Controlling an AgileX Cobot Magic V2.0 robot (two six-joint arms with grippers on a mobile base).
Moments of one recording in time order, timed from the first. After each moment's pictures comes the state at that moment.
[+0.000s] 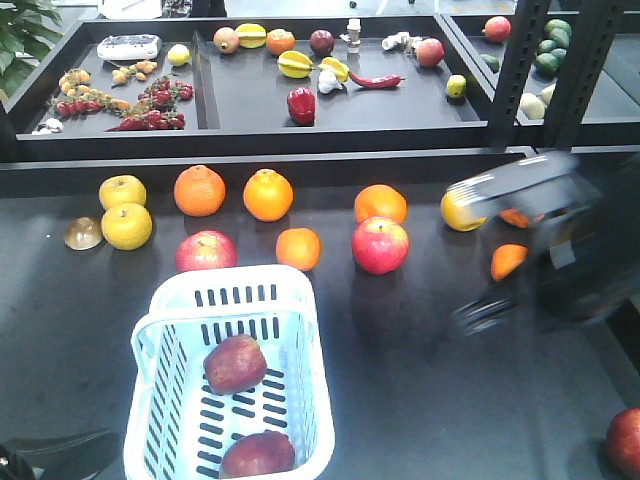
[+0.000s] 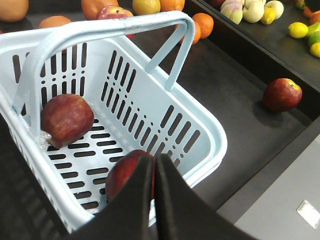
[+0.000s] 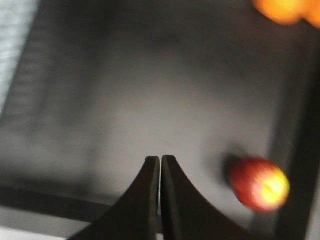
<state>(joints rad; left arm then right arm) -0.11 0.63 -0.18 1.76 -0.54 -1.87 0.42 1.34 -1.13 -0.26 1.12 0.18</state>
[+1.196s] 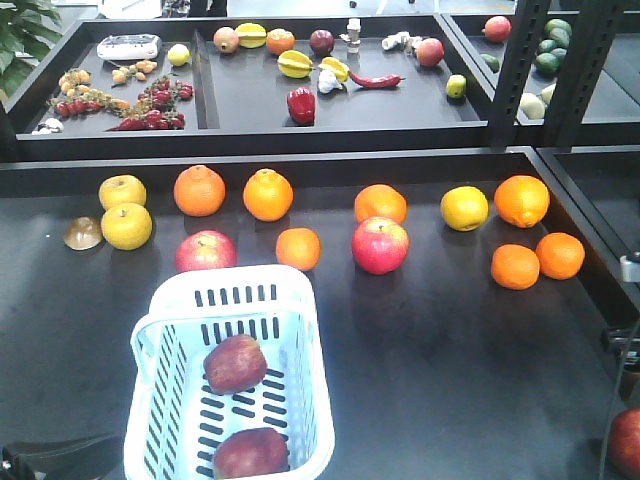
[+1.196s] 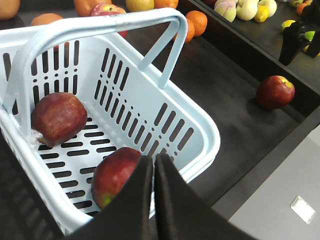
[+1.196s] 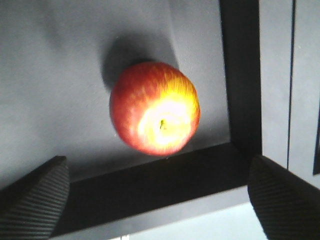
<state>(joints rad) -0.11 0.63 -0.18 1.76 -0.56 -1.87 -0.23 1.78 -1.13 -0.20 1.11 -0.01</state>
